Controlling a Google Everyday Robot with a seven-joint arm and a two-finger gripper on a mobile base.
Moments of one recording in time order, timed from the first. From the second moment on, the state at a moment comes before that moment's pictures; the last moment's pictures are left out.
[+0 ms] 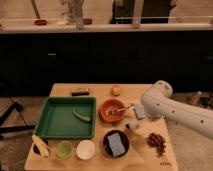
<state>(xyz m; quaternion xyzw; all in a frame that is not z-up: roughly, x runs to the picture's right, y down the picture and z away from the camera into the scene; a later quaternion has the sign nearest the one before) 0.253 0.162 0.765 -0.27 0.08 -0.06 0.96</state>
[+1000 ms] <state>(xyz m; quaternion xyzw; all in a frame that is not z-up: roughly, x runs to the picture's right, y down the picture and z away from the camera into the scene) 0.250 0.172 0.792 -0.28 0.09 -0.06 0.95</state>
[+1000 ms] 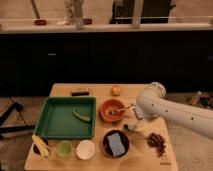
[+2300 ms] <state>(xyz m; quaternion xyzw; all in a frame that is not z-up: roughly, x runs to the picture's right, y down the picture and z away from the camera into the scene) 0.293 0.173 0.805 -0.30 0.19 -0.08 0.93</state>
